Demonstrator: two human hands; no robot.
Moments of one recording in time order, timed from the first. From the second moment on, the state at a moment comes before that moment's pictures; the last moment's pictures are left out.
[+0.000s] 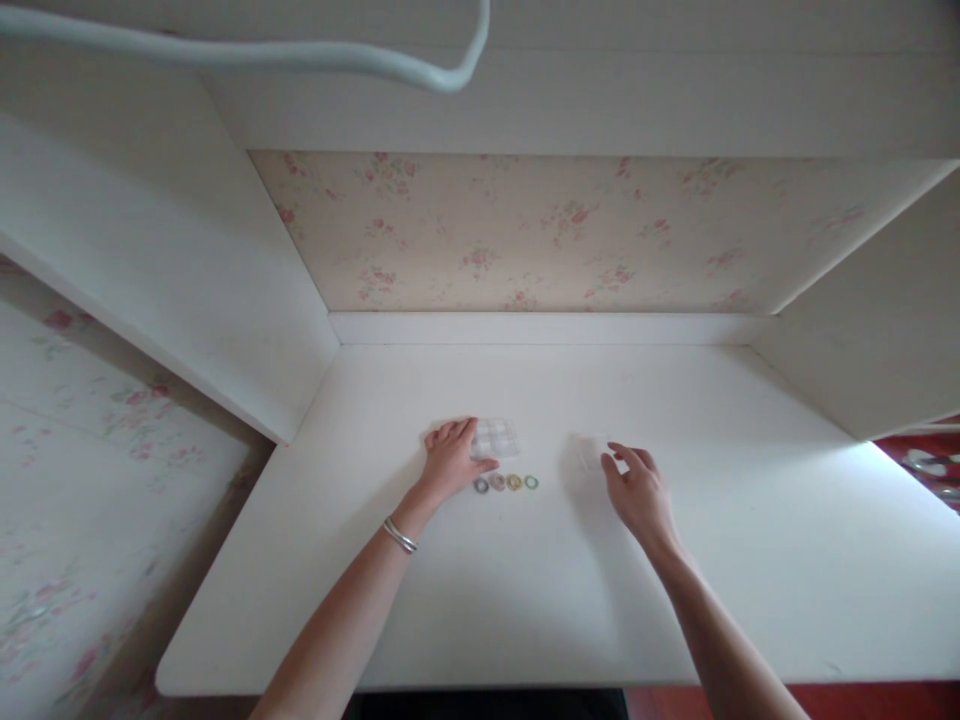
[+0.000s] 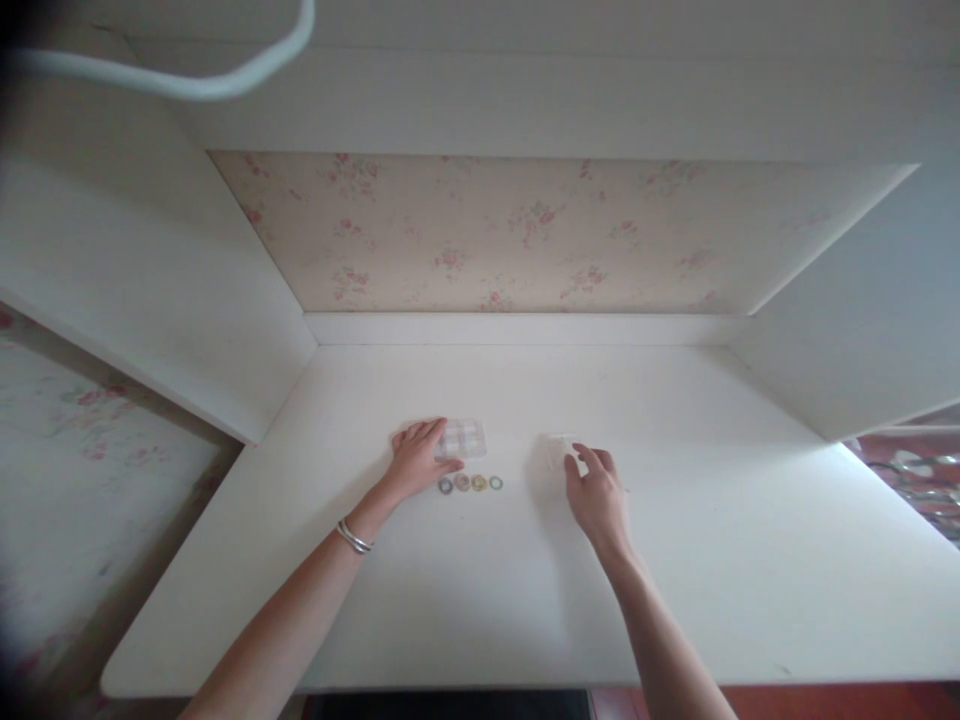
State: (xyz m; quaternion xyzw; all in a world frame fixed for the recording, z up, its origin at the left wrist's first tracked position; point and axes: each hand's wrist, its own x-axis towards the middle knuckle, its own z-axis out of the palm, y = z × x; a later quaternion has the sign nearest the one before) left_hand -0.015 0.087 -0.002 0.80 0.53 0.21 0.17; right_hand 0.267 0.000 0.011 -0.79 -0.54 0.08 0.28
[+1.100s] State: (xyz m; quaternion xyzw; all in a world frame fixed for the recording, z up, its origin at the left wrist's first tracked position) left_hand -0.061 0.034 -0.004 0.71 0.50 0.35 0.33; right_hand 0.132 0.001 0.020 -0.56 -0.79 0.11 0.21
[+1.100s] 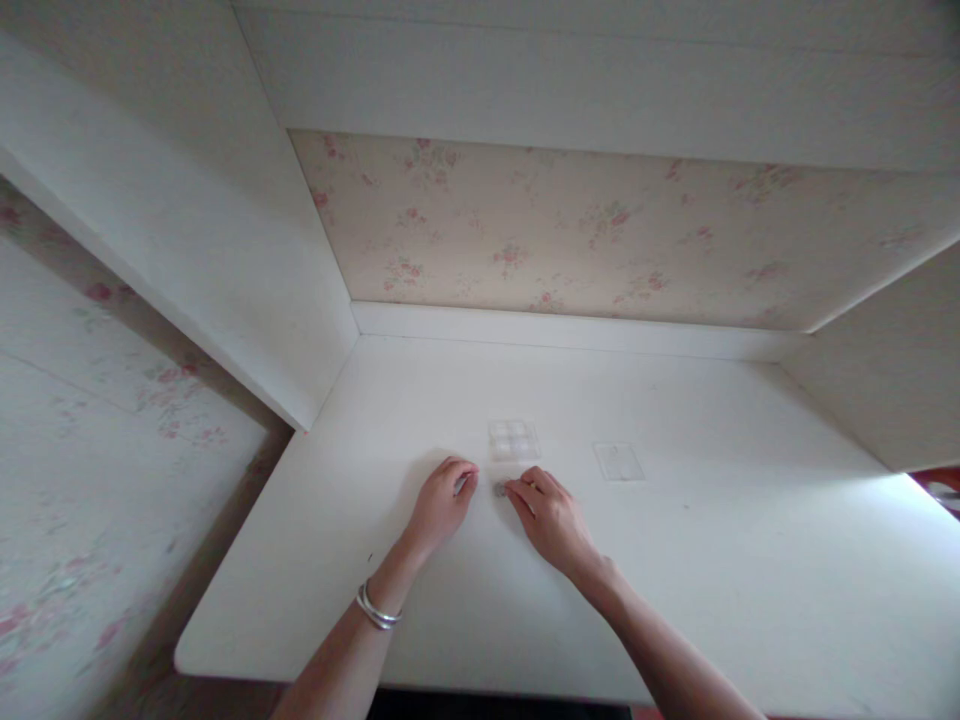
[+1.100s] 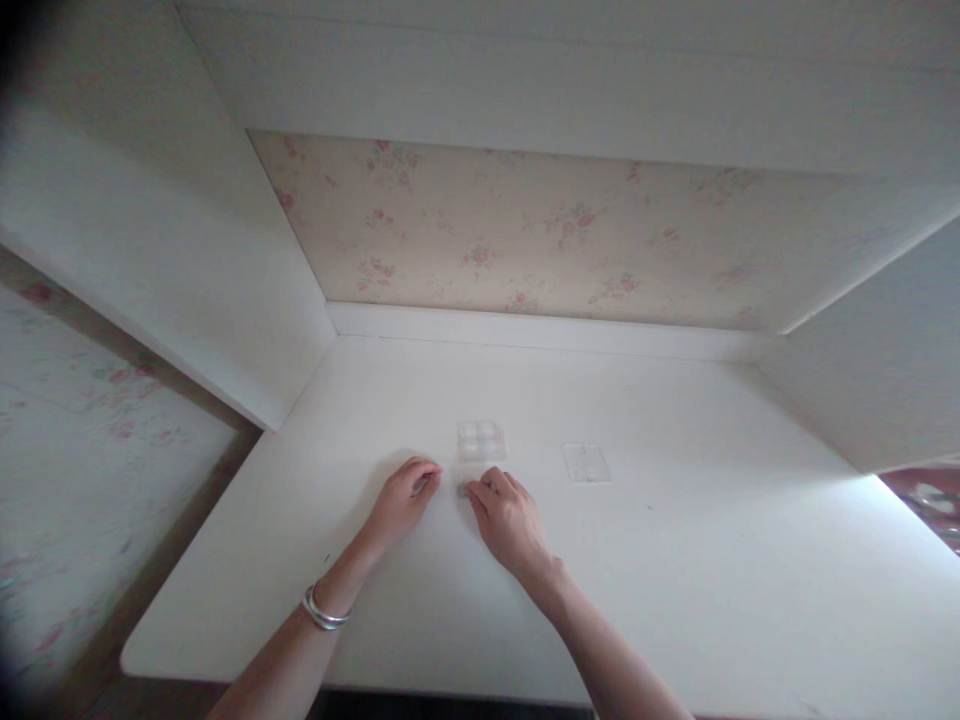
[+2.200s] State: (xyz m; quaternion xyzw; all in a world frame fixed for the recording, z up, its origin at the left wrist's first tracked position) left_hand -0.051 0.023 0.003 0.79 0.47 0.33 0.22; right_hand 0.206 0.000 -0.004 -0.69 -0.57 0.17 0.42
